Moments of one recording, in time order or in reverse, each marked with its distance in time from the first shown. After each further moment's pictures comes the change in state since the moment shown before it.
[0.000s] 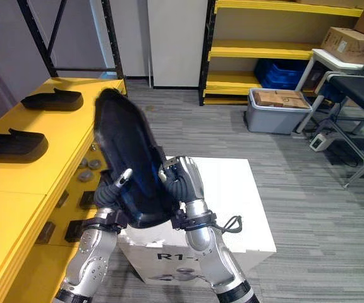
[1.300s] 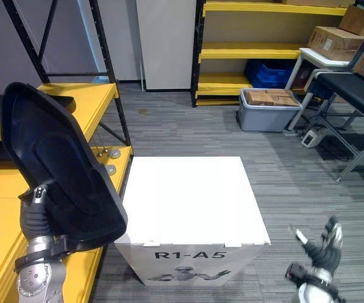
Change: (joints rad) left arm 0.391 -0.100 0.378 -0.344 0.384 -0.030 -0.077; right arm 0.458 0.051 -0.952 0.471 0.708 -0.080 0.160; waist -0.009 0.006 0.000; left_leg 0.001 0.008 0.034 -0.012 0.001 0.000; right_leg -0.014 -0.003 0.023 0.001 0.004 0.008
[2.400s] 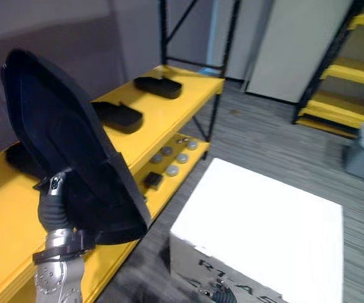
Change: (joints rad) left arm -0.127 -0.054 -0.214 -0.055 0.001 -0.022 -0.012; right arm -0.188 0.033 0.428 0.719 -0.133 0.091 0.170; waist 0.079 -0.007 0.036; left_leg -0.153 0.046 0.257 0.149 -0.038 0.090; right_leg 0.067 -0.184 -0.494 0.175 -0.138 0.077
